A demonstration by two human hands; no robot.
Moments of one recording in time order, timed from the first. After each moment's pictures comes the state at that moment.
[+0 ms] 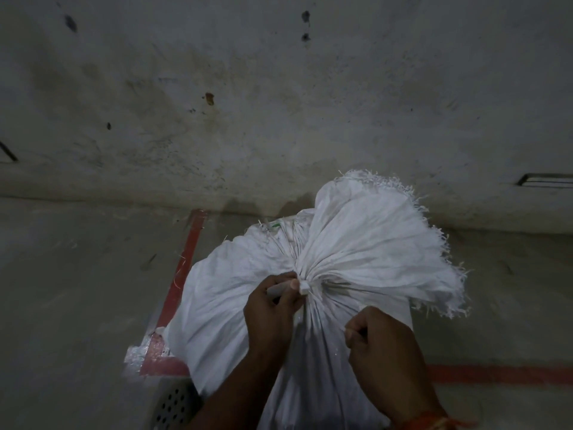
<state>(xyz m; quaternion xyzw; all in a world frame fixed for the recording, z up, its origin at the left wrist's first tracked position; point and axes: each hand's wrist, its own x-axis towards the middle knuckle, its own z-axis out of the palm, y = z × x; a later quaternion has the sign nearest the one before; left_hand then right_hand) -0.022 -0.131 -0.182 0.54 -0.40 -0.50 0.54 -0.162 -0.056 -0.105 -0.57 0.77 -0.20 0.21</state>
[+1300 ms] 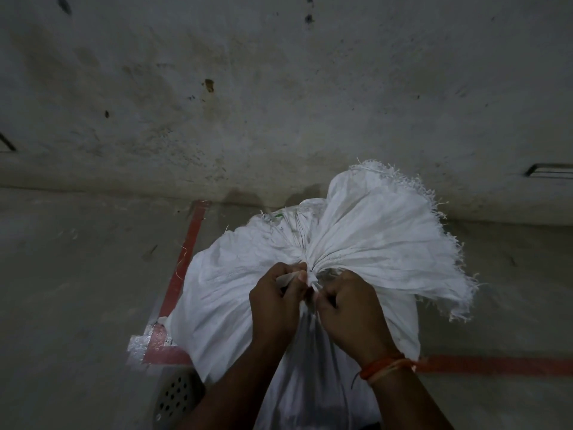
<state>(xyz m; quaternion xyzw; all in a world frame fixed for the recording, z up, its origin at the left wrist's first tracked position) -0.020 -0.134 -0.184 0.56 -0.53 -0.41 0.50 -0.149 -0.111 -0.154 -0.65 0.69 -0.26 0.18</state>
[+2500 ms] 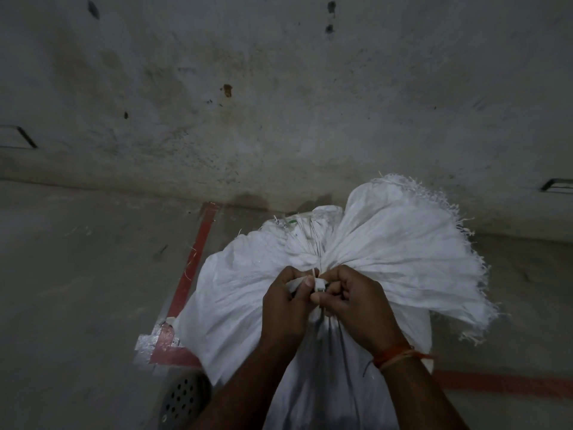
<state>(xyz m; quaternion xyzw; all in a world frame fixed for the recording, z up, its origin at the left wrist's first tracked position) -0.009 -0.136 -0.178 0.52 -0.51 -0.46 0.50 -0.148 -0.134 -0.153 -0.60 0.62 -0.35 0.35</state>
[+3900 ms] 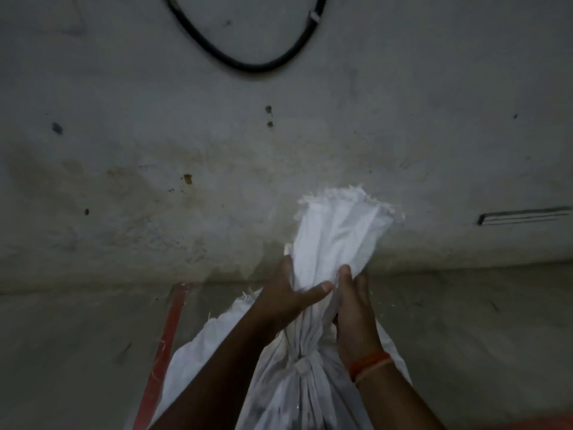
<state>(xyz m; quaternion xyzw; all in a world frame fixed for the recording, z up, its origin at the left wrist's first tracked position) -0.045 -0.236 -0.066 0.43 -0.65 -0.54 0.32 -0.161 -0.189 -0.089 -0.27 0.49 -0.70 0.44</state>
